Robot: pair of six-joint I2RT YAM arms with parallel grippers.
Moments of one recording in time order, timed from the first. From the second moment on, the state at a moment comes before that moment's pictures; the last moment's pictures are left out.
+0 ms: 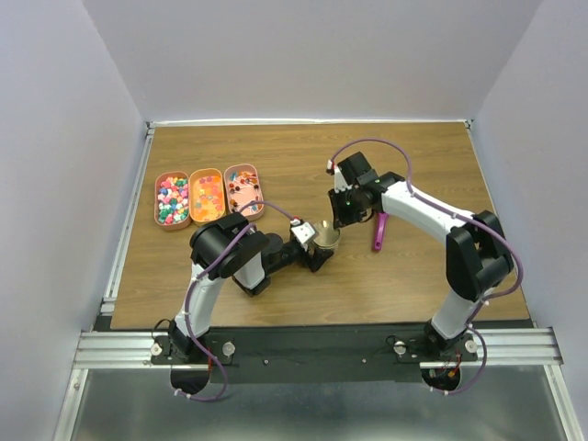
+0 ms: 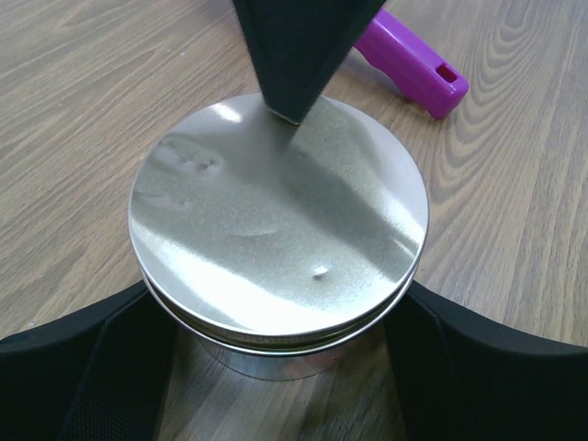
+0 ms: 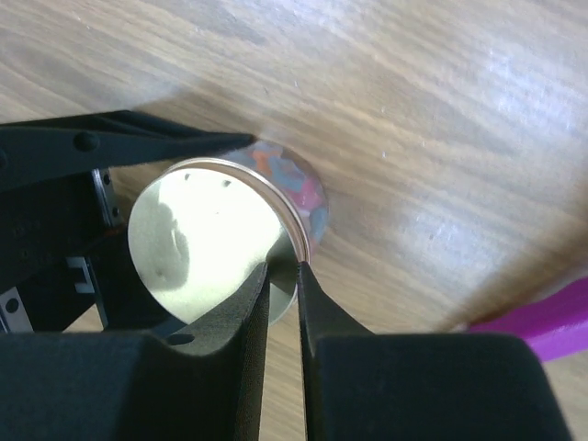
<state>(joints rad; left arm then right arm) -0.76 2.14 0.52 1.52 0.26 -0.03 0.56 1.75 1.29 -0.62 -0.18 0.16</state>
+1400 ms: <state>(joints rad) -0.76 2.14 0.53 1.52 0.26 -0.04 0.50 1.88 1.43 -0.69 -0.39 -0.01</state>
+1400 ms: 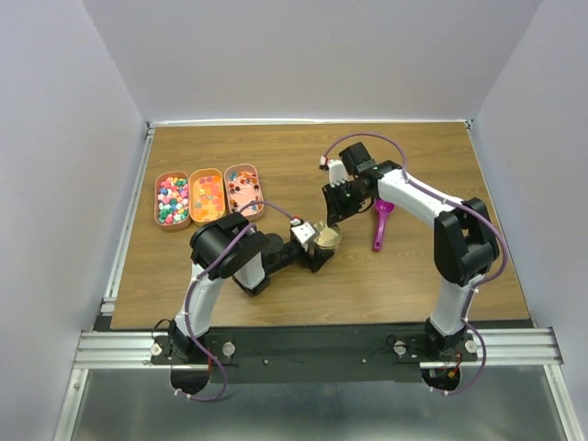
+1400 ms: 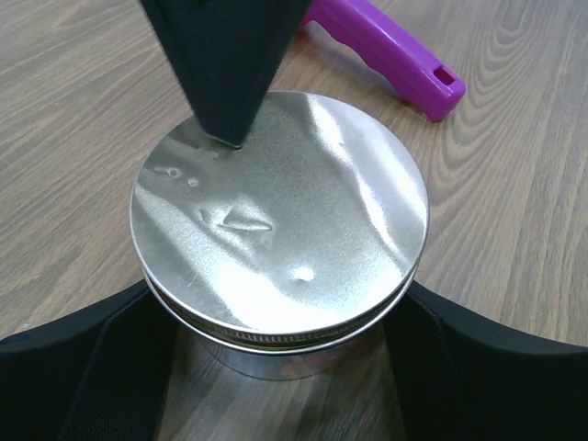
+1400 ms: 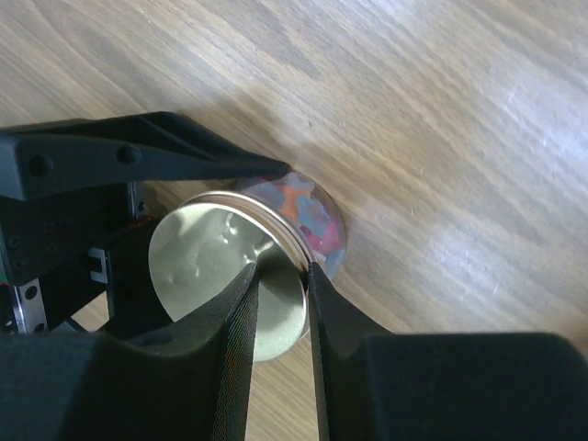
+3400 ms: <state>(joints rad) -0.76 2.14 0.53 1.51 0.26 -0.03 0.46 1.94 1.53 -0.87 -0.42 -0.03</state>
